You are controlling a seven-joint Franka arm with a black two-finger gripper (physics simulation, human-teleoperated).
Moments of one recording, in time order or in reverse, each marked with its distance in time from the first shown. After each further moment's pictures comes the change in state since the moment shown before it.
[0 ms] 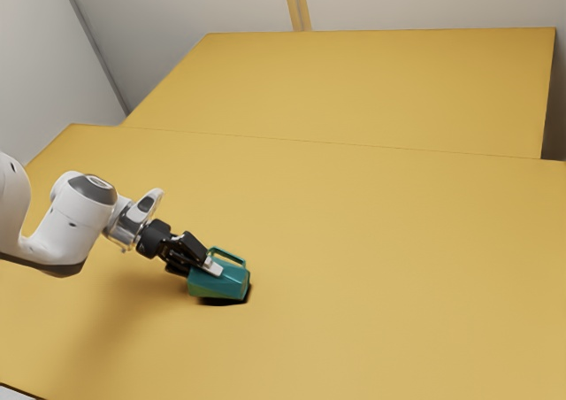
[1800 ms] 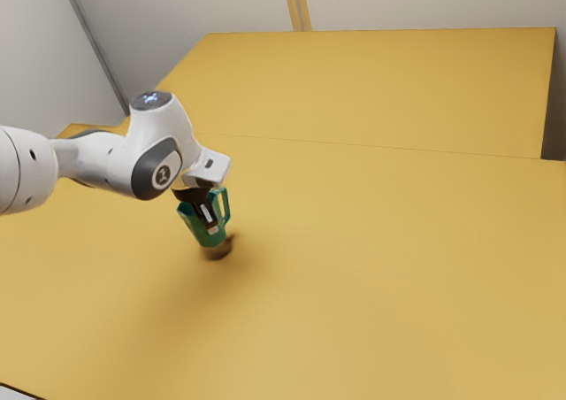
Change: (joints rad) arm -0.117 -0.049 -0.196 0.148 1.071 0.461 -0.257
